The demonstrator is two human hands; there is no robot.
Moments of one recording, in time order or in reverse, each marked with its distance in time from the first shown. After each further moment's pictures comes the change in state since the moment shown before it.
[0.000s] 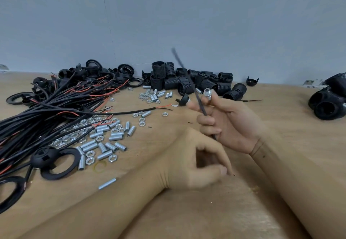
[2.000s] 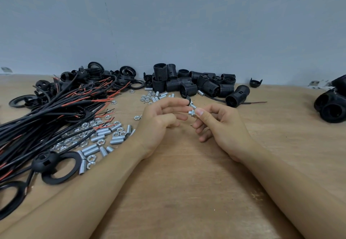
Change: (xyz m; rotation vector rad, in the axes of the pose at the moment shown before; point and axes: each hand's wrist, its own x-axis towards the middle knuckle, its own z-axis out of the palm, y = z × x) left_hand 0.015 -0.035 -0.055 -0.321 0.556 -0.314; right_hand 0.015 0.030 -0.010 -0.719 0.359 -0.417
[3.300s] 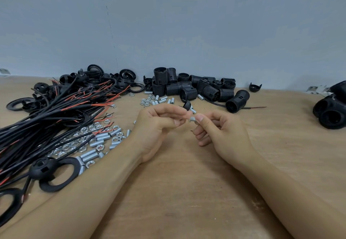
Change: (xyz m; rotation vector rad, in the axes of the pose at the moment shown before) left_hand 0.009 -0.005 -0.006 -0.271 -0.008 0.013; right_hand -0.005 -0.004 0.002 -0.093 0.059 -0.054
